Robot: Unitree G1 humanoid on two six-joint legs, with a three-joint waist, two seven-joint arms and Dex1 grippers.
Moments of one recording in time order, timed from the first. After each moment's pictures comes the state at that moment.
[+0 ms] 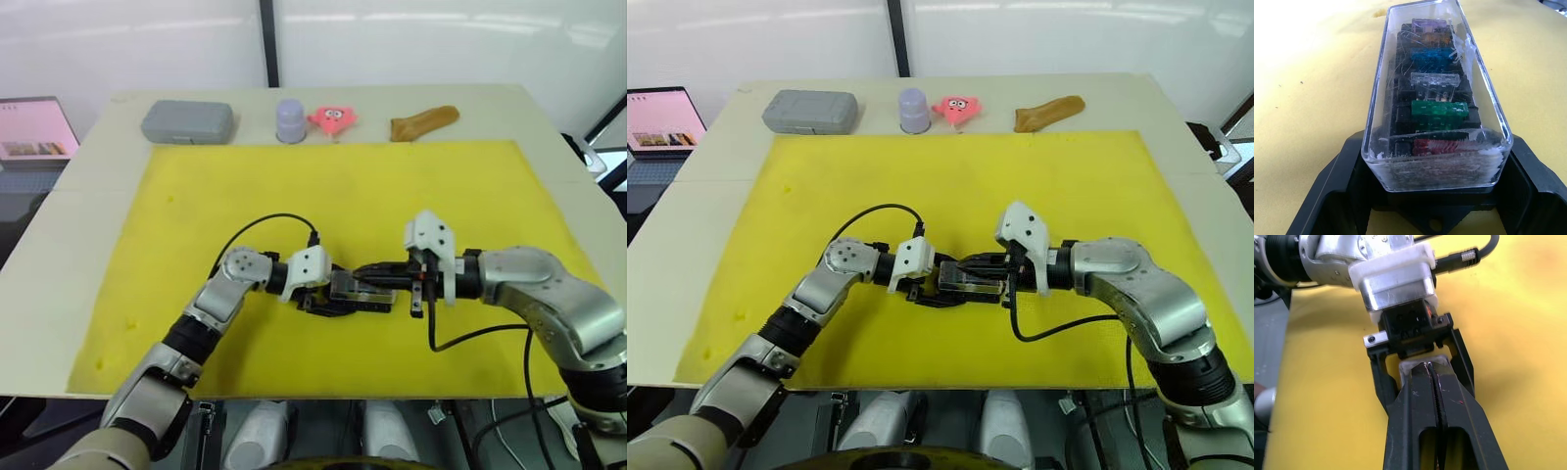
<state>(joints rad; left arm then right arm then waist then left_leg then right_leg) -0.56 0.32 -0.42 0.27 -0.11 -0.01 -1.19 -0.33 -0.78 0.06 -0.50 0.62 0.80 0.93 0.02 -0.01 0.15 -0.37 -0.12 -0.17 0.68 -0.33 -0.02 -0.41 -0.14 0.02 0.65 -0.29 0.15</state>
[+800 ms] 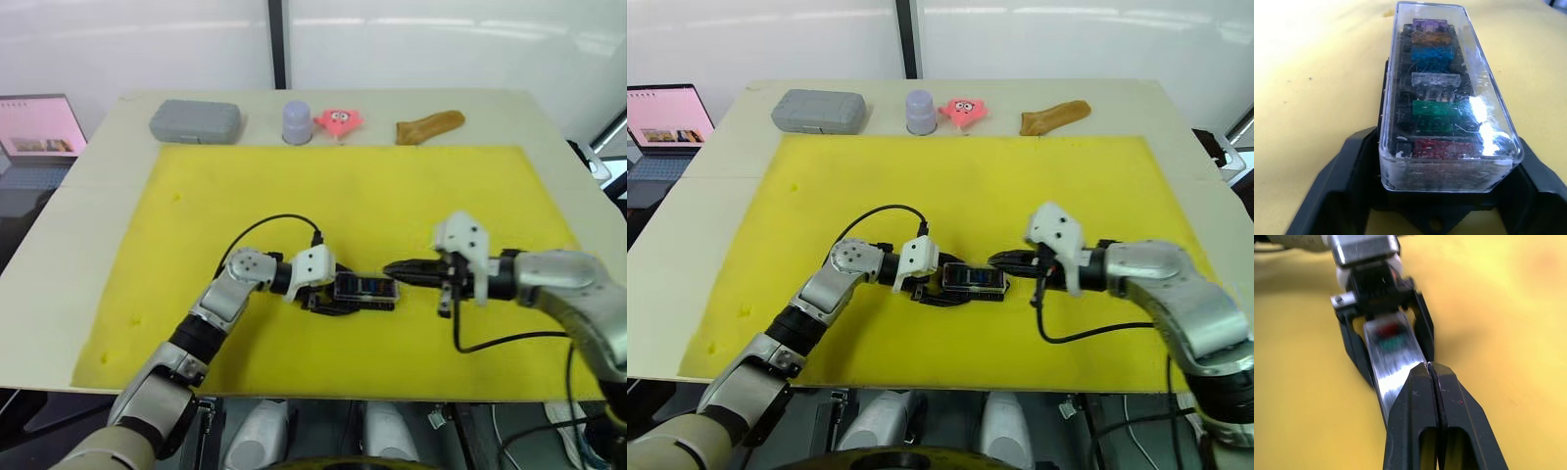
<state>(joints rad) -0.56 0.29 -0.40 0.30 -0.12 0.02 -1.17 -0.20 -0.99 -0.12 -0.51 0.59 0.72 1.00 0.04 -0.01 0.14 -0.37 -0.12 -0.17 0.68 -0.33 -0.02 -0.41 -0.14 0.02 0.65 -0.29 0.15</state>
